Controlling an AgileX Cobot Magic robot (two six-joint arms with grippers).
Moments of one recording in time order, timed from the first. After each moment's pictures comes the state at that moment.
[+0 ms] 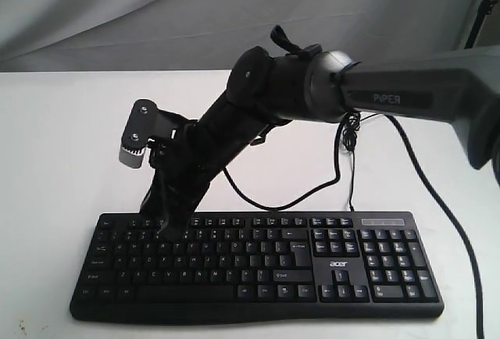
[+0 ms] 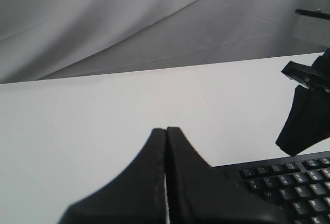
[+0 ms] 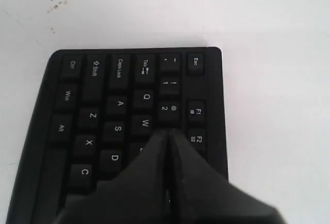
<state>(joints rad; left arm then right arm) -0.18 0.00 0.00 0.04 0.26 -0.02 0.71 2.19 -1.60 0.81 0.82 -1.35</state>
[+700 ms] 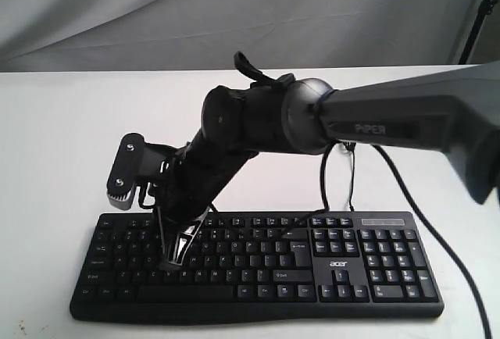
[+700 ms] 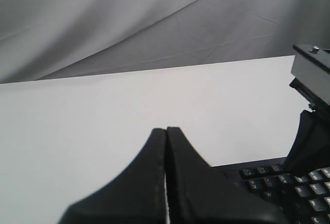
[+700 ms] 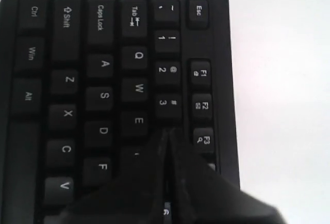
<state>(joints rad) -0.18 0.00 0.00 0.04 0.26 -0.02 0.81 2.16 -1.50 0.52 0.63 -1.10</state>
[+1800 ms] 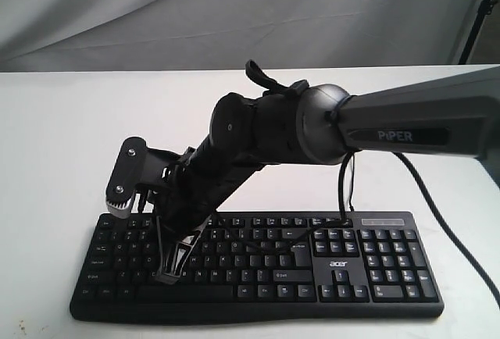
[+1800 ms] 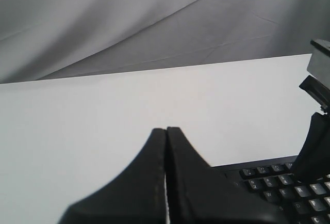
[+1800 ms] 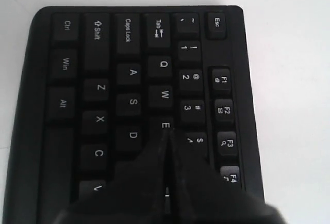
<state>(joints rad) -0.18 0.00 0.00 0.04 0.26 -0.02 0.83 2.10 -1.41 0.61 0.57 -1.17</state>
